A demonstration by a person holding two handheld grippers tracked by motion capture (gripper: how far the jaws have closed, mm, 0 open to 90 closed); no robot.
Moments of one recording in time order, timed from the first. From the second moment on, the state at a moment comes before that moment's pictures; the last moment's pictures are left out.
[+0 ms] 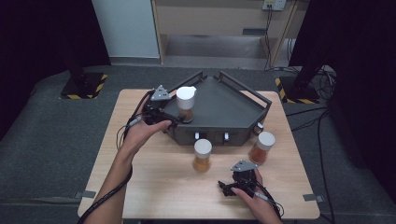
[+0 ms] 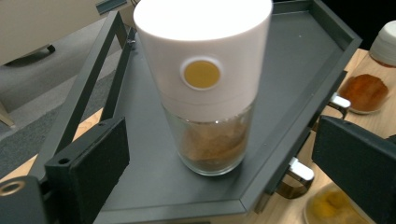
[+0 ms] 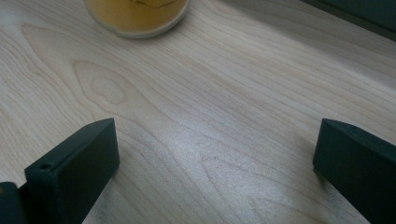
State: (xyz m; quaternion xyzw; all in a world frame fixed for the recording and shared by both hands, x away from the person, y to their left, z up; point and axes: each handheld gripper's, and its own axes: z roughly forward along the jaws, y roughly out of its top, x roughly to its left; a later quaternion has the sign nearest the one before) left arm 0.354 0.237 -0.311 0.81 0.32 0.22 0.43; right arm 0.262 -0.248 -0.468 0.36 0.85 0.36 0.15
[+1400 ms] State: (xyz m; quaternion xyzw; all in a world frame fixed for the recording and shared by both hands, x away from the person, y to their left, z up) left arm 0.290 0.252 -0.358 0.81 0.34 0.22 0.43; right arm 0.262 -0.248 -0.469 0.36 0.85 0.36 0.15
